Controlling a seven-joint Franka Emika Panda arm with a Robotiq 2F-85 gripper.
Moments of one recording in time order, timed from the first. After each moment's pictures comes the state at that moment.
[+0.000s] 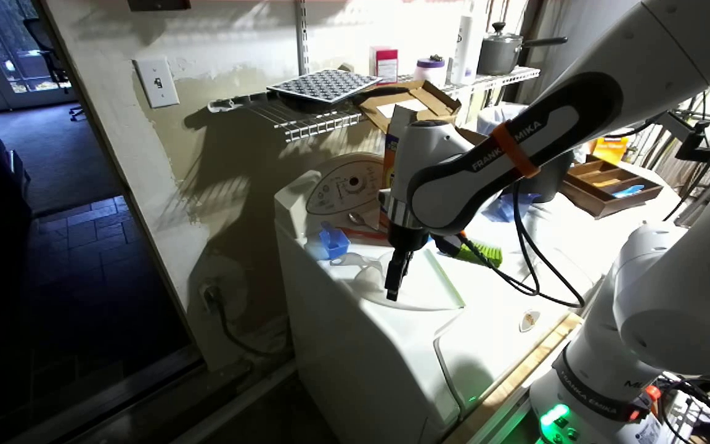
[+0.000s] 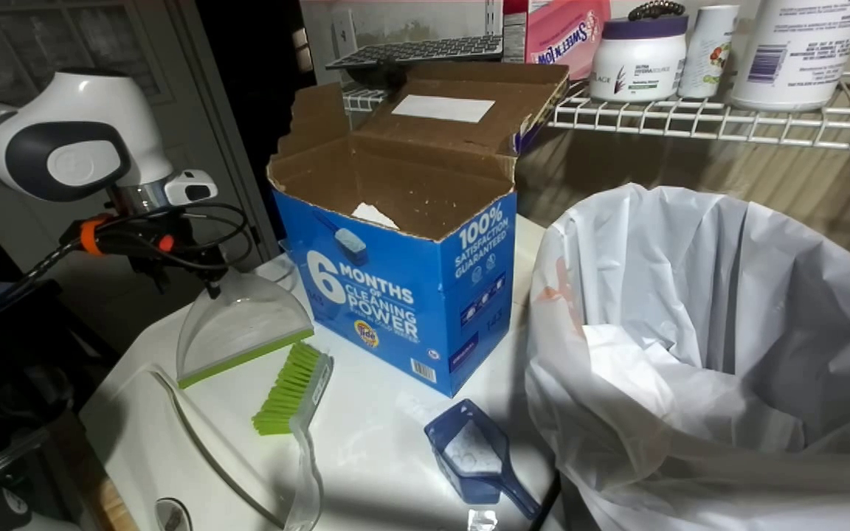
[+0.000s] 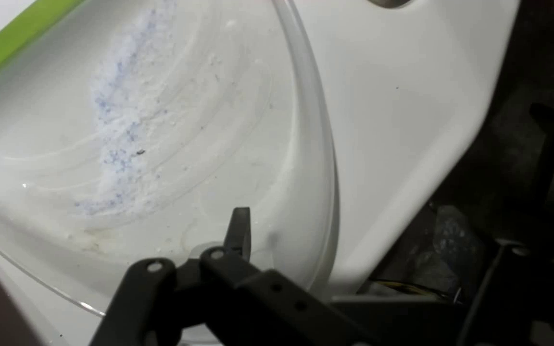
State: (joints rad) arm 0.30 -0.32 0.08 -2.77 0.17 2.46 -0.30
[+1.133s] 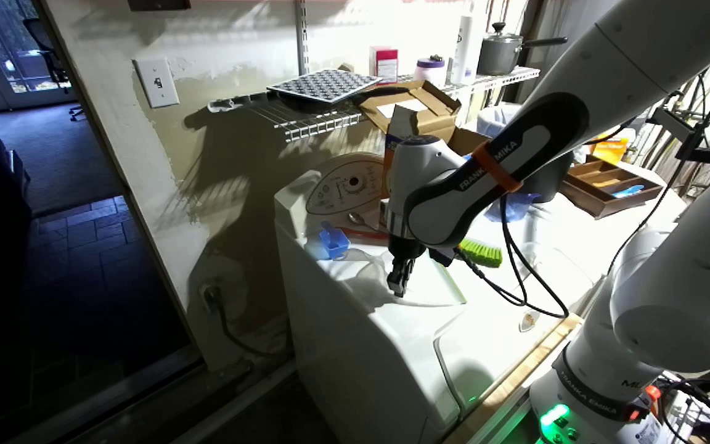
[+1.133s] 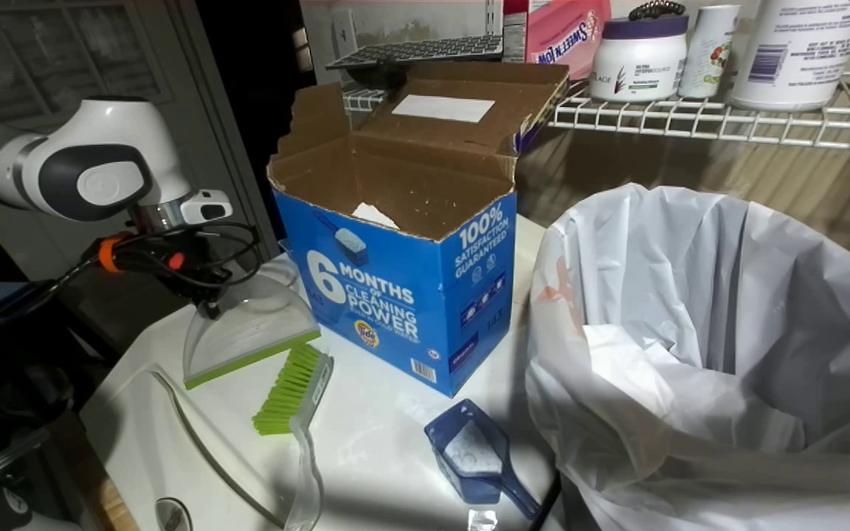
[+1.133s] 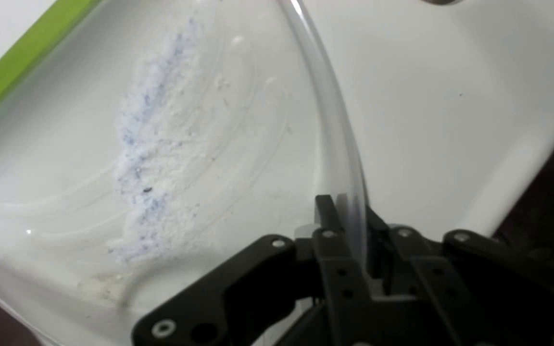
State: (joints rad) arm 0.24 -0.22 0.11 -2.77 0.09 2.54 -0.18
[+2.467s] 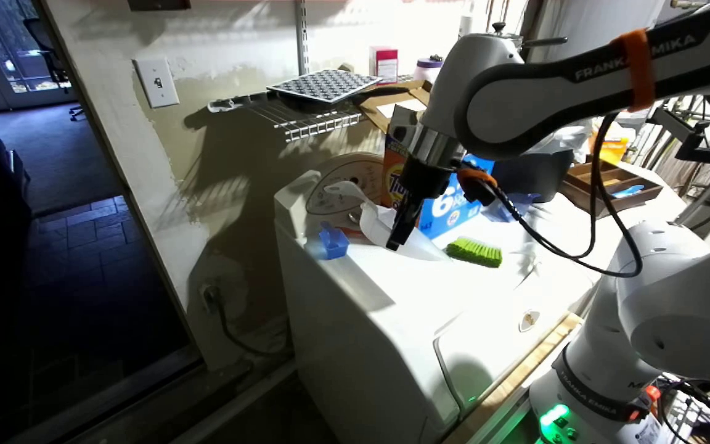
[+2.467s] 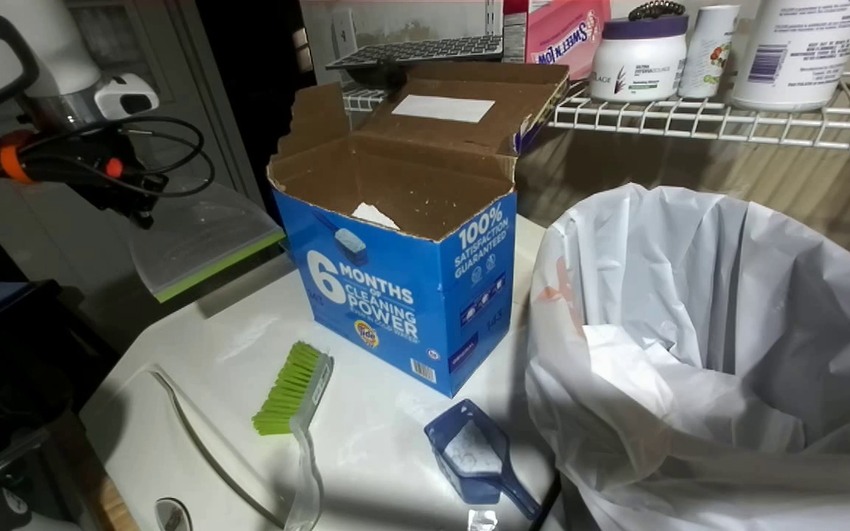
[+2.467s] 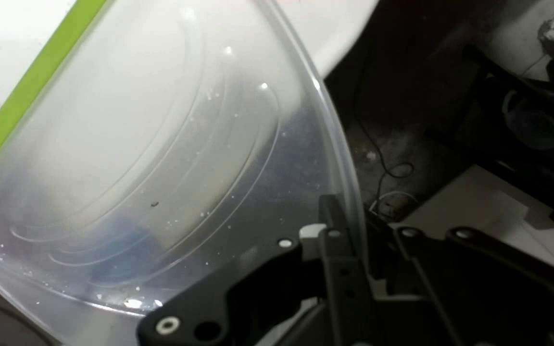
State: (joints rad) arm 0.40 -0.69 -0.02 -2.74 0.28 2.26 -0.45
